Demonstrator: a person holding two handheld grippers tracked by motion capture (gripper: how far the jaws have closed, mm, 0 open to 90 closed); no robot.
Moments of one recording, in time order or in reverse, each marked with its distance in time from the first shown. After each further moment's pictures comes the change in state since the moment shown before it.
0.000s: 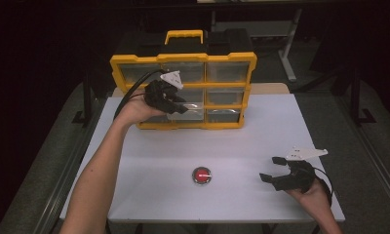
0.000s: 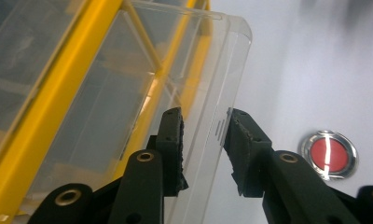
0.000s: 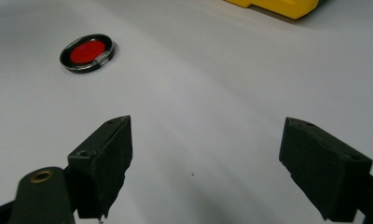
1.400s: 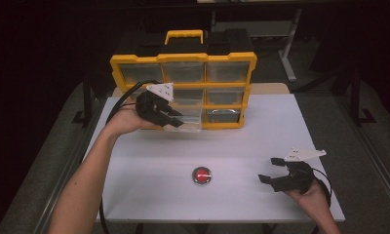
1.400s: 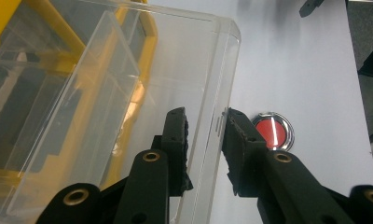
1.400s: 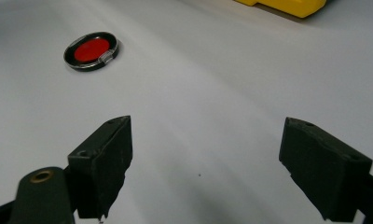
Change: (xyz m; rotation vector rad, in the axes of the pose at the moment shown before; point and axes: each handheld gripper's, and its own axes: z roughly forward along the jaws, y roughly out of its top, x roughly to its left) left arm -0.024 -0.021 -0.014 -0.055 -0.138 0.038; right arm 0.004 0.000 0.002 0.008 0.005 -0.007
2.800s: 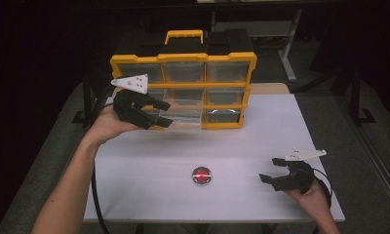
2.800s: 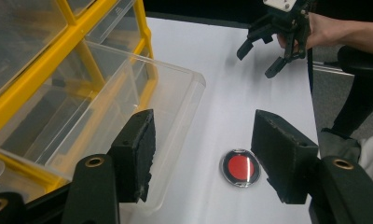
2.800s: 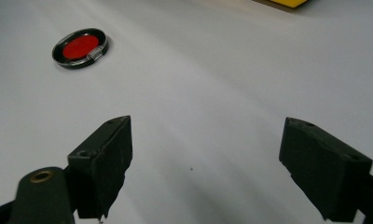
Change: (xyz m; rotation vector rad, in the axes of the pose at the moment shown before) left arm -0.023 -0.017 -0.054 -0.240 0.024 -0.101; right arm -0.004 -0.003 0.001 0.013 -0.018 0.032
